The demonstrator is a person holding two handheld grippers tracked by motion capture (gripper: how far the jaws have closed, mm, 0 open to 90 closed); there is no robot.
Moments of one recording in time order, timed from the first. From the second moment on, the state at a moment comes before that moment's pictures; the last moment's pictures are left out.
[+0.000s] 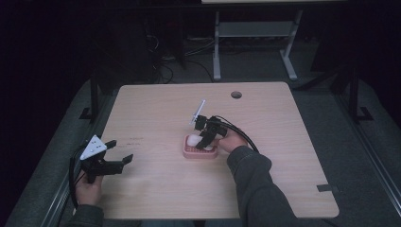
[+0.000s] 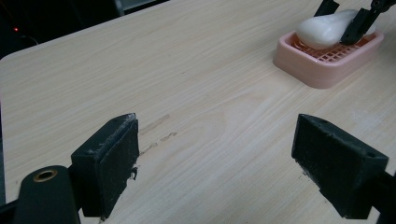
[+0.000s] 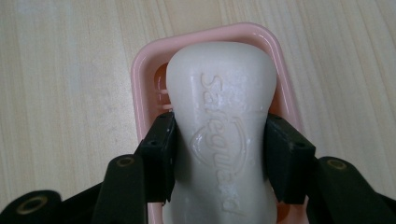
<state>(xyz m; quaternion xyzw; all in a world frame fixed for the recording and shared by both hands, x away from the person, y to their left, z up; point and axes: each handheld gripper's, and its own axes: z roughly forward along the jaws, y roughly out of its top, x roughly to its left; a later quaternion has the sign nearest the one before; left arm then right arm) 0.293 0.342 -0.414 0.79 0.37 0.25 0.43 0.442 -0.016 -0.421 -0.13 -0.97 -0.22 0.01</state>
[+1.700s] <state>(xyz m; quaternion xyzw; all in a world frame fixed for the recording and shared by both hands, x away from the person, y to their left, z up) 0.293 0.341 -0.414 0.79 0.37 0.25 0.43 0.440 -0.036 -0.408 -0.16 -0.95 -0.26 0.02</state>
